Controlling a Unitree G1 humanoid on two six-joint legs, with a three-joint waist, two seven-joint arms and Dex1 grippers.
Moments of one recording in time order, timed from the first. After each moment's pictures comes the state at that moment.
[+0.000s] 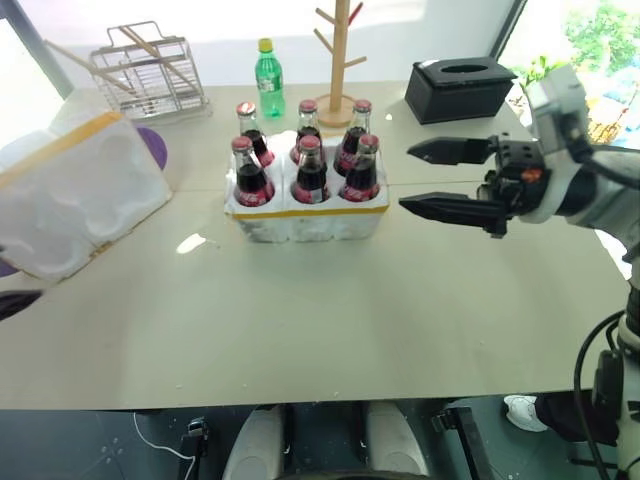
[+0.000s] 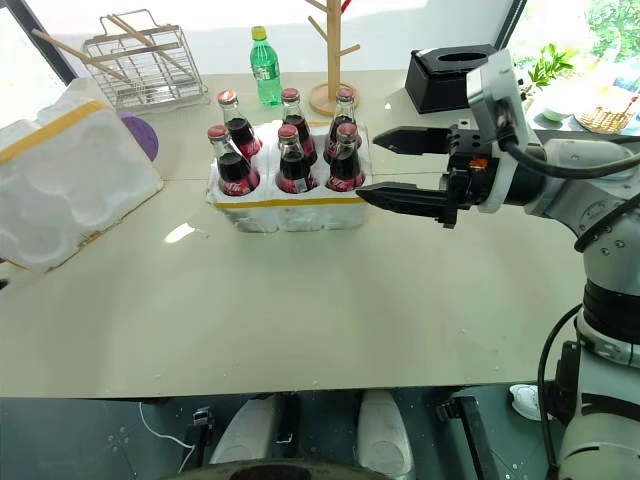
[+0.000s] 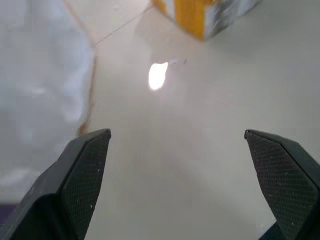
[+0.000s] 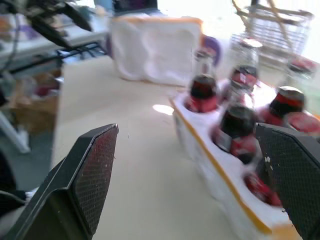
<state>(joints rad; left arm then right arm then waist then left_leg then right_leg) 0.51 1.31 1.15 0.00 -0.44 0.58 -1.44 -0.76 -0.83 -0.22 -0.31 0.92 0.99 1.04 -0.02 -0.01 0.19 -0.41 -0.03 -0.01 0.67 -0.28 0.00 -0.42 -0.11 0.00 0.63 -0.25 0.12</state>
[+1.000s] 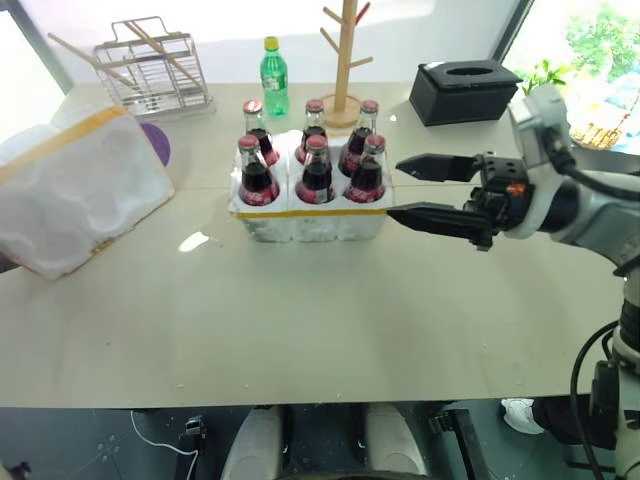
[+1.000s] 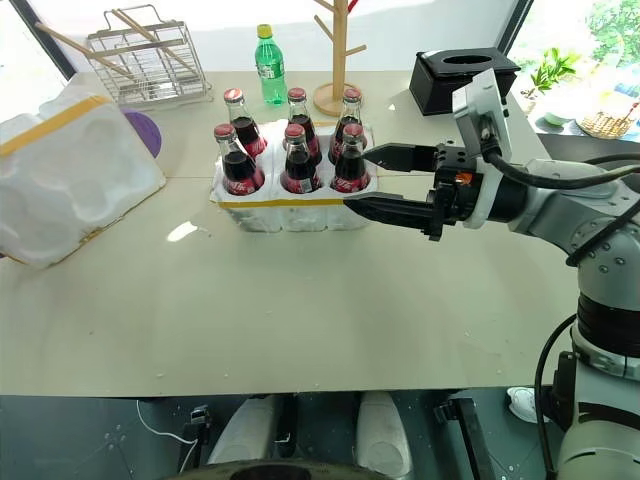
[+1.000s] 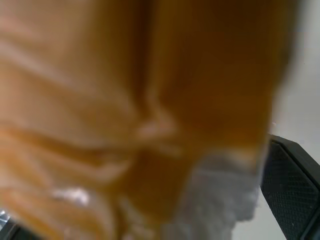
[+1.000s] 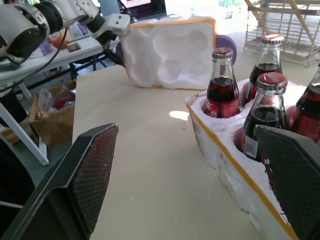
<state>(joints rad) -1.04 1.29 -0.15 1.32 0.37 -0.09 -1.19 -0.67 -0.83 -0.23 -0.37 1.03 1.02 0.86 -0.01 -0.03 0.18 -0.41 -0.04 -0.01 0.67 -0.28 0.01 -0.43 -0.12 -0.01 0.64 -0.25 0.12</state>
